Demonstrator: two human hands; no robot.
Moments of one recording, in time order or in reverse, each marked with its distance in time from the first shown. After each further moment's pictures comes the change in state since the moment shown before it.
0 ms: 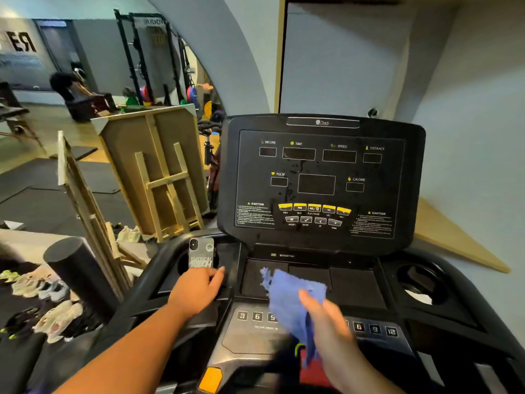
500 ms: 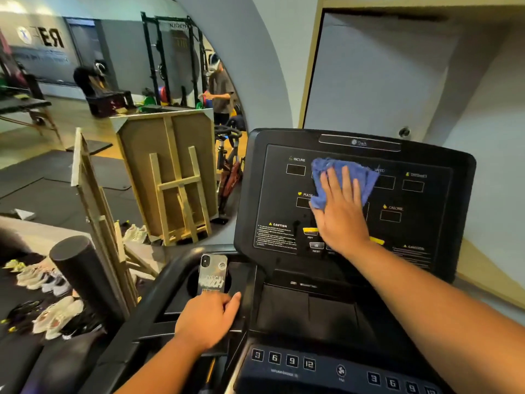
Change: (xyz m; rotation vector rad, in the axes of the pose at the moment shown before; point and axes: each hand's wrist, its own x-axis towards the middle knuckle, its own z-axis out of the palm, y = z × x) left_hand 0.000 -0.003 0.005 0.095 0.034 -0.048; right_hand 0.218 -0.146 0.003 -1.354 0.452 -1.048
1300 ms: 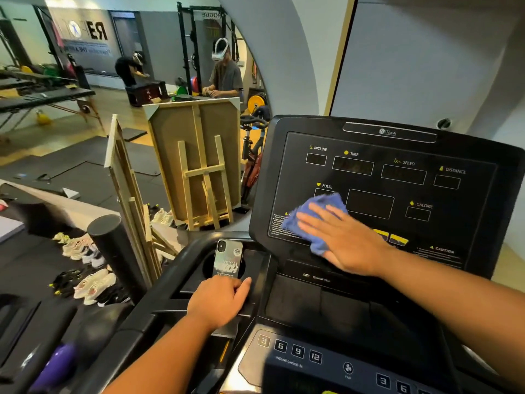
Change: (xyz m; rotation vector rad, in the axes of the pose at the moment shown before) left_hand 0.001 0.000 0.000 0.001 -0.046 -0.053; right_hand -0.033 0.019 0.021 -0.143 -0.303 -0.754
